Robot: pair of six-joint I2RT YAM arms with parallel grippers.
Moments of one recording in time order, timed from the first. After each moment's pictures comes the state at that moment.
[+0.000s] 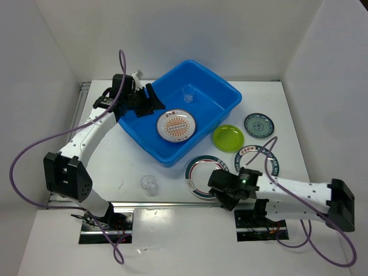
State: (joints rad) left arm -0.25 1.56 1.45 -0.54 0.34 -0.60; right arm 1.18 0.96 0.63 -1.01 0.17 1.92
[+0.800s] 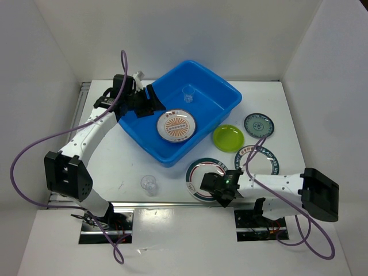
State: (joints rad) left arm -0.25 1.57 1.45 -0.54 0.36 -0.58; right arm 1.18 1.20 0.58 -0.89 0.32 2.01
